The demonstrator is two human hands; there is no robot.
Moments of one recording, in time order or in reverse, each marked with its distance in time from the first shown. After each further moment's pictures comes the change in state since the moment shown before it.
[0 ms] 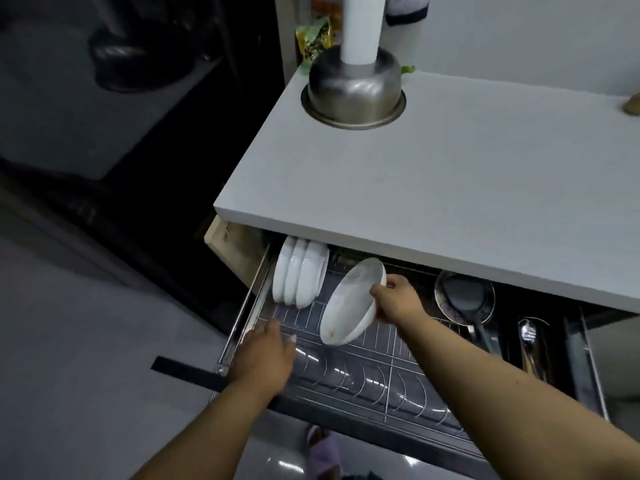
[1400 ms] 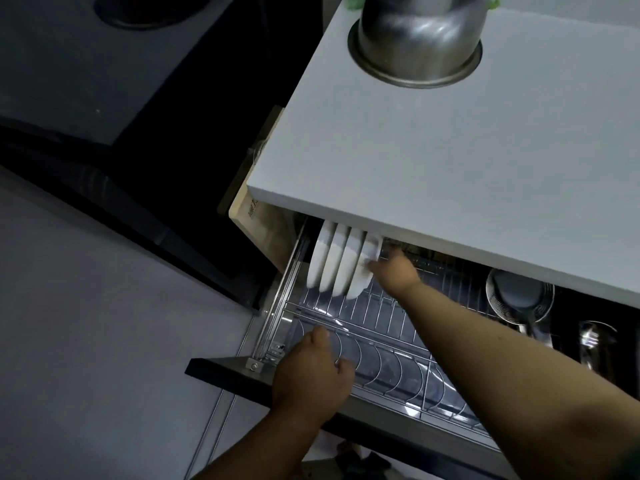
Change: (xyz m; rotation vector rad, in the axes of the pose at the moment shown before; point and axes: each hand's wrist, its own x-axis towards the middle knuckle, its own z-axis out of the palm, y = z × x) left_hand -0.006 0.003 0.001 -0.039 0.036 0.134; right_hand 0.070 -0.032 0.080 -0.399 -0.073 -0.047
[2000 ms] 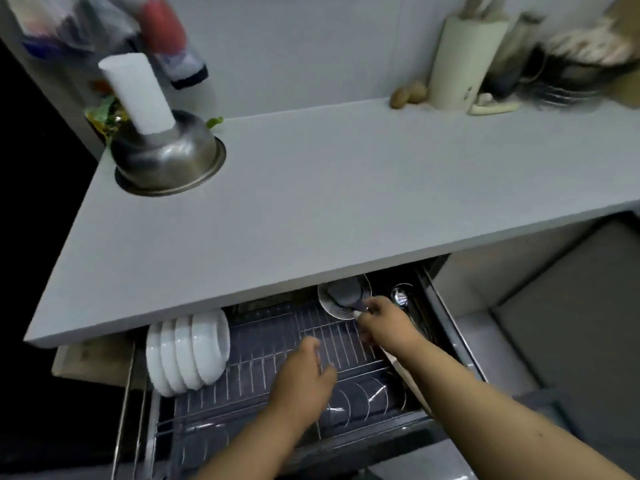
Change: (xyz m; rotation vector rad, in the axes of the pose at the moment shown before) left_hand -0.027 0.208 0.059 -0.132 -0.283 0.465; right_hand -0.159 0.188 -0.187 0.568 0.323 0.081
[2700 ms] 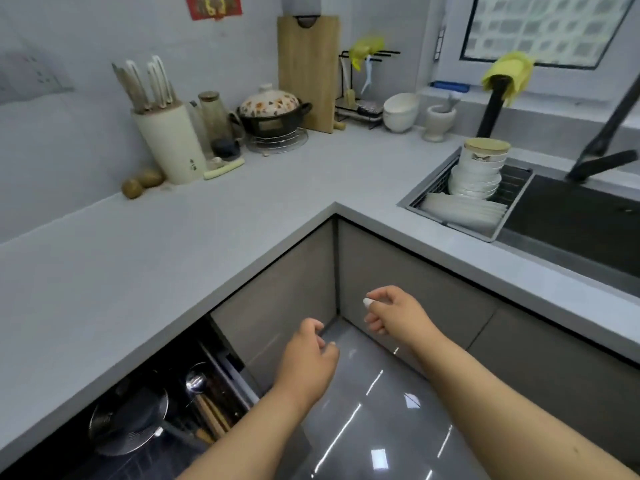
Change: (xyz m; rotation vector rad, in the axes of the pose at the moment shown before) left_hand 0.005 0.342 0.271 0.082 -0.218 0.426; right_hand -0.132 0.147 -0.408 0.413 0.581 0.027
